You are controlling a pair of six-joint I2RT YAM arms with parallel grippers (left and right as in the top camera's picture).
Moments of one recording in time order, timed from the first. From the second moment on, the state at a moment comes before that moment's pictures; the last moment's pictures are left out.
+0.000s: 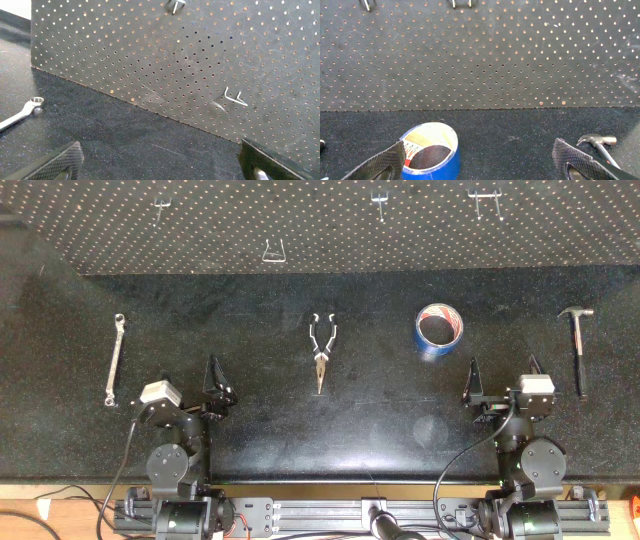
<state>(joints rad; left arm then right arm) 0.00 0.01 0.01 -0.06 -0.16 -0.35 0.06 0.01 0.01 -0.06 0.05 0.02</state>
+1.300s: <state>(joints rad) 0.68 1.42 1.19 -1.14 -0.02 0.46 0.06 0.01 0.01 -0.06 0.05 0.02</state>
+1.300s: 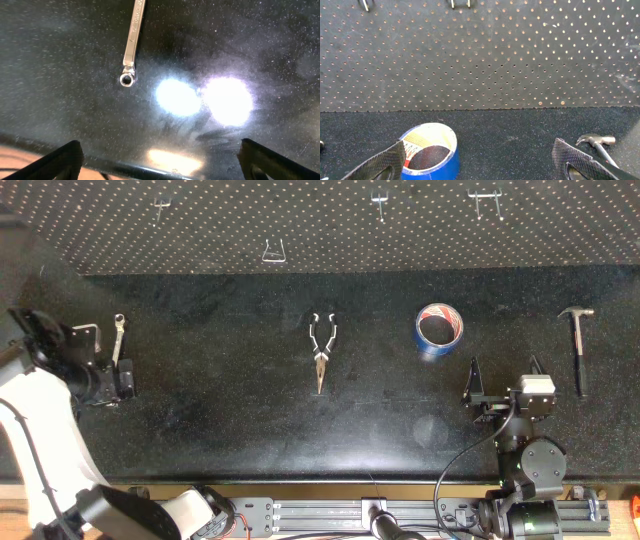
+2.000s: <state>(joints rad) 0.73 2.01 1.44 -1.00 0.00 0.70 0.06 0.01 0.01 -0.06 0.05 0.02</state>
